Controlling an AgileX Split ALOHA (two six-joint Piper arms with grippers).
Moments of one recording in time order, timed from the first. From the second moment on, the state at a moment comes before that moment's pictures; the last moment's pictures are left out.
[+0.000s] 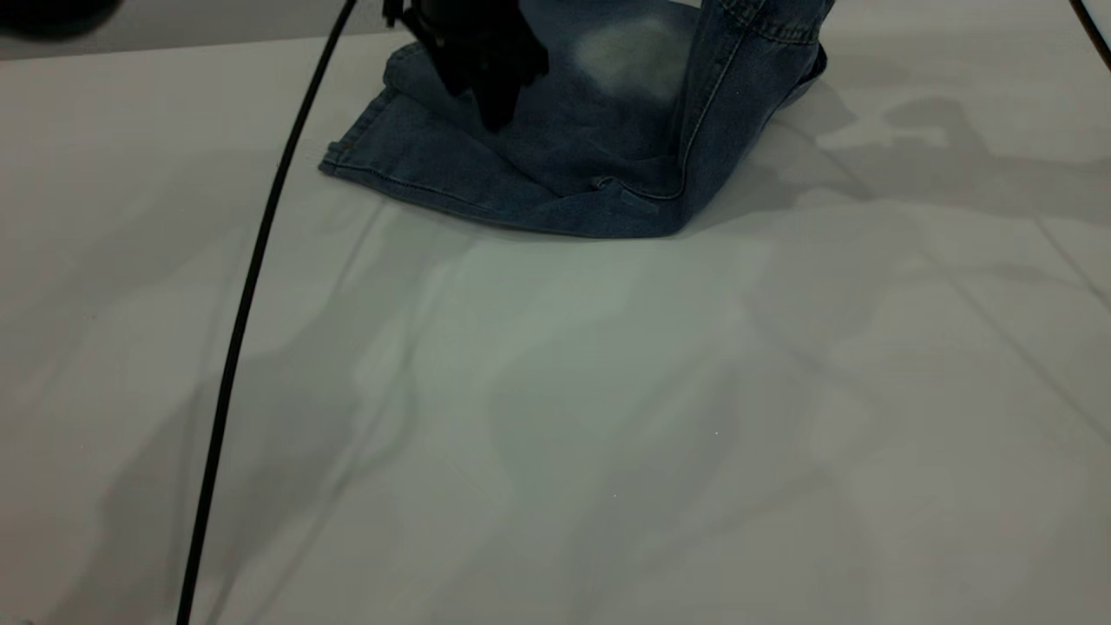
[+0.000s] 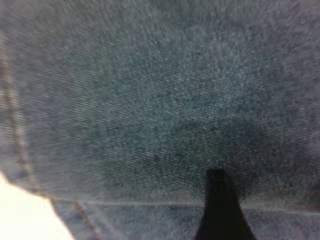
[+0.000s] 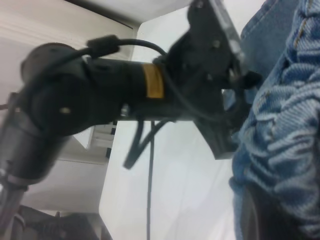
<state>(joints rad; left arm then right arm) -0.45 2.76 -2.52 0.14 1.22 0.35 -0.10 2.18 -1.41 1.44 1.20 -1.01</state>
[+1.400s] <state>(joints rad) -0.45 2.64 -2.53 0.21 1.23 0.35 0.08 2.18 -1.58 1.45 1.22 -0.90</state>
